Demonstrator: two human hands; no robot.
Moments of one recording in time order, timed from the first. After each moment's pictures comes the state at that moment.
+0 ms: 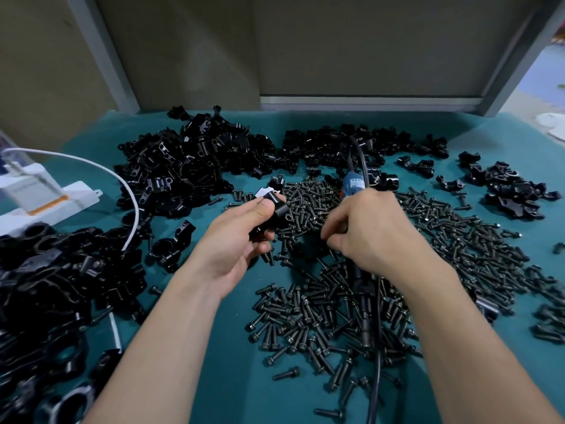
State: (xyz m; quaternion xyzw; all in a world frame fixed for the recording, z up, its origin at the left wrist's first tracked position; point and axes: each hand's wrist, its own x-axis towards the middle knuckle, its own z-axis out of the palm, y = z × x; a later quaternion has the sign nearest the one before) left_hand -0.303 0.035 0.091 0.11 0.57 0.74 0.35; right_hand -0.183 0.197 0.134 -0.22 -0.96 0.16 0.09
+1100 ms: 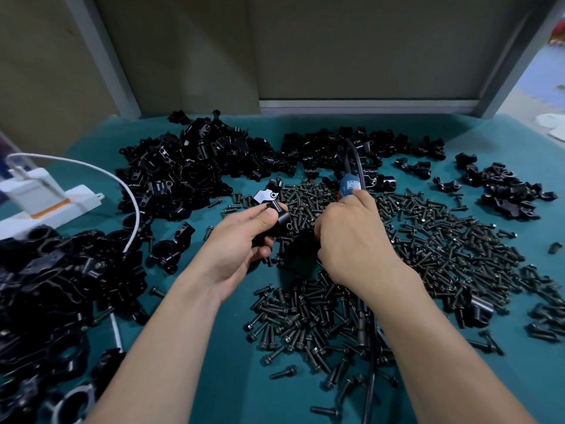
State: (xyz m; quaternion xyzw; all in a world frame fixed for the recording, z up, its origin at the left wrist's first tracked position) left_hand -0.300 0.037 0.085 0.13 0.60 0.71 0.35; right_hand -0.189 0.176 0.113 -0.20 -0.98 -0.06 0.07
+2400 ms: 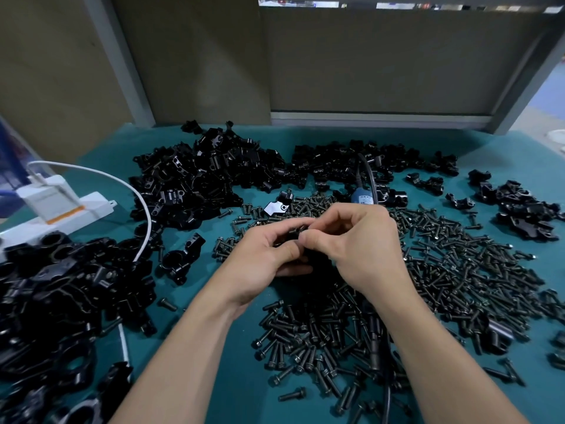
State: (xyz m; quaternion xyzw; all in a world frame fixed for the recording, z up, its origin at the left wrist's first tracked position) left_hand -0.294 0.040 0.085 0.29 0.60 0.66 0.35; right_hand -0.193 0.177 0.115 -0.21 -0.81 0.47 0.26
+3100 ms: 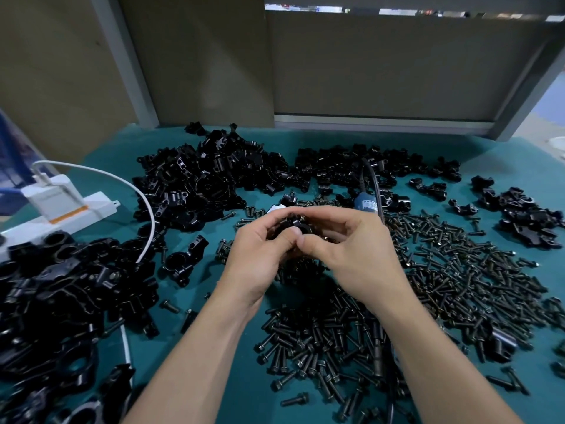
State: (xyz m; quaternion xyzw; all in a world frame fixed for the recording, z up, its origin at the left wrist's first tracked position) left_hand -0.289 0.046 0.086 0.24 0.57 0.74 0.25; right_hand -0.194 0.172 0.110 -0.12 -0.79 0.55 0.24
